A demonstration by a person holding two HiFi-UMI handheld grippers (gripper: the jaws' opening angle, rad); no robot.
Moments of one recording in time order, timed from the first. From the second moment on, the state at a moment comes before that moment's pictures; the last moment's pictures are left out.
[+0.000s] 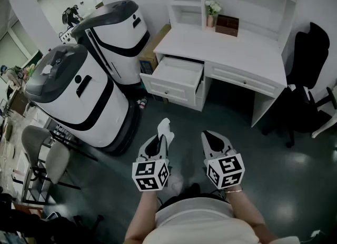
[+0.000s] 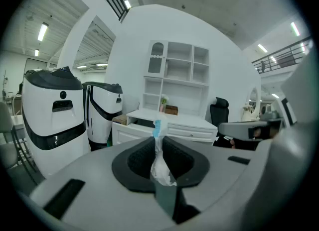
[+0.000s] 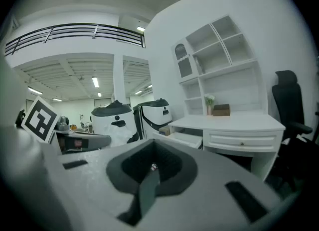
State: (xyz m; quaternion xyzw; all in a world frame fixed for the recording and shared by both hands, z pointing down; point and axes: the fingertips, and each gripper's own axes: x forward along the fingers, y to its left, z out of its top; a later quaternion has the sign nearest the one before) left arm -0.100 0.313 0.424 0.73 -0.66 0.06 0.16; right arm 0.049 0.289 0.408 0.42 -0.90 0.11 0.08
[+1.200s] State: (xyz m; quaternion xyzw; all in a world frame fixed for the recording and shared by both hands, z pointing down) left arm -0.091 0.275 0.425 0.72 -0.67 0.09 0.15; right arm 0.081 0.246 0.416 0.45 -0.88 0.14 0.08
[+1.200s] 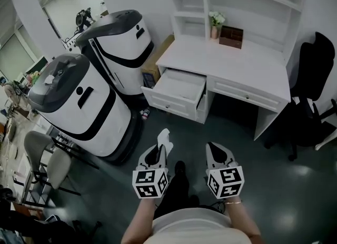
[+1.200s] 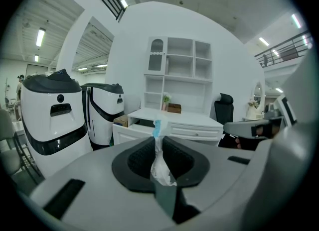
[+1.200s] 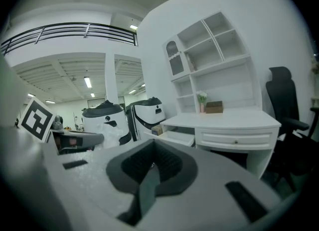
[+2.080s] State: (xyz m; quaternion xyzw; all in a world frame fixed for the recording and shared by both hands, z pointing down) left arm -0.165 0.084 0.437 0.73 -0.65 0.08 0.17; right arm 0.017 0.068 0.421 0.48 -0.86 0.15 0.10
